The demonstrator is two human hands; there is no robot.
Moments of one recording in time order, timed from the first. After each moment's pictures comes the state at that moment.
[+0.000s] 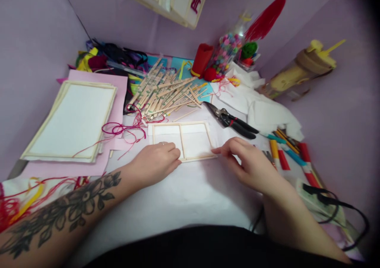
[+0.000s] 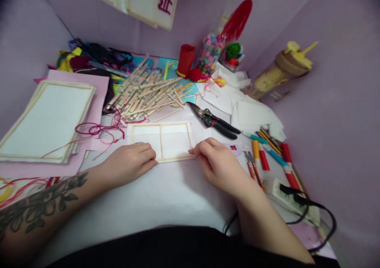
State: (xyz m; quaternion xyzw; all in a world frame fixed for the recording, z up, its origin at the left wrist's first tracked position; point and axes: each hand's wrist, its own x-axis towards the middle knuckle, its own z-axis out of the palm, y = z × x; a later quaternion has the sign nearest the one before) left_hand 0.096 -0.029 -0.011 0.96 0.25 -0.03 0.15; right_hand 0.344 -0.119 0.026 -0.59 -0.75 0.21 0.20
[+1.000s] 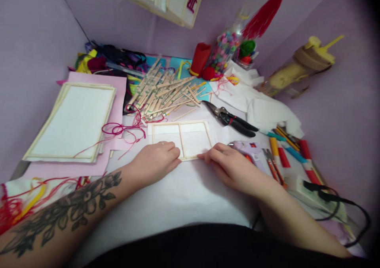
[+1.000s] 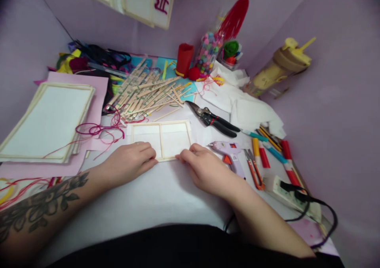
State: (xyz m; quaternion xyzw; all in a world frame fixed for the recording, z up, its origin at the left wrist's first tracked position) left_hand 0.098 -0.030 -0.011 0.96 0.26 -0.03 0.14; right_hand 0.324 -0.120 0.013 -0.57 -0.78 0.25 0.08
